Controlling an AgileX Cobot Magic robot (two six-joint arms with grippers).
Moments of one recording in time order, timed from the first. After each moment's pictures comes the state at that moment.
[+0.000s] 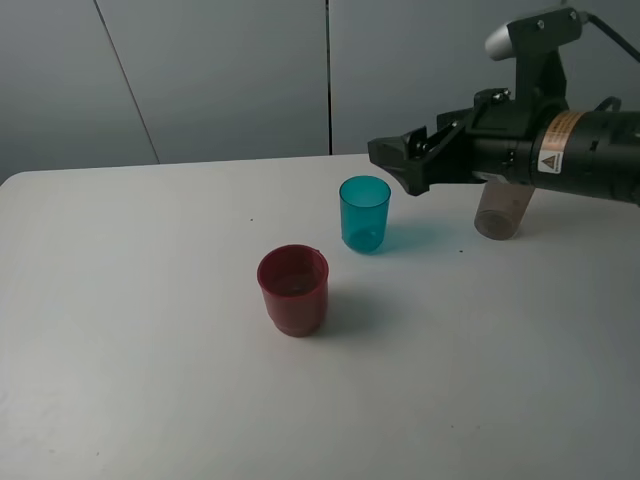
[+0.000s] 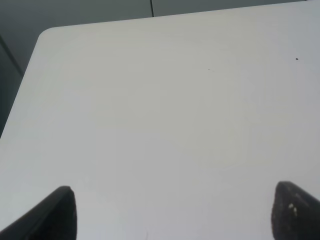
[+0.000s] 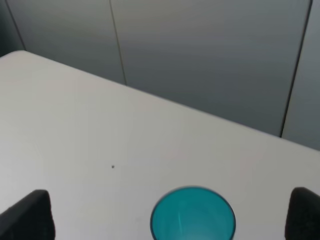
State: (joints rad) left arm 0.05 0.00 -0.51 0.02 1.09 0.05; right arm 0.37 1.42 -0.55 -0.65 -0.47 0.57
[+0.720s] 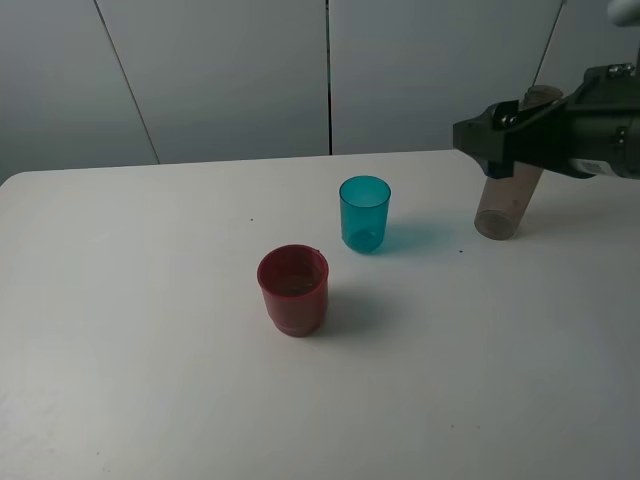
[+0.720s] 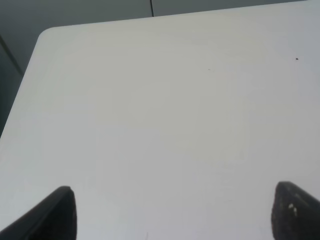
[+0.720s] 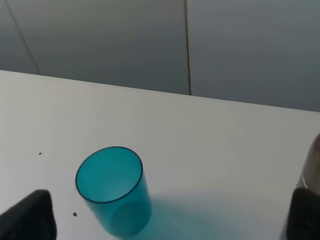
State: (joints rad) left arm 0.05 0.00 -0.51 0.02 1.09 0.06; right arm 0.37 1.10 -0.52 -0.16 -0.03 0.26
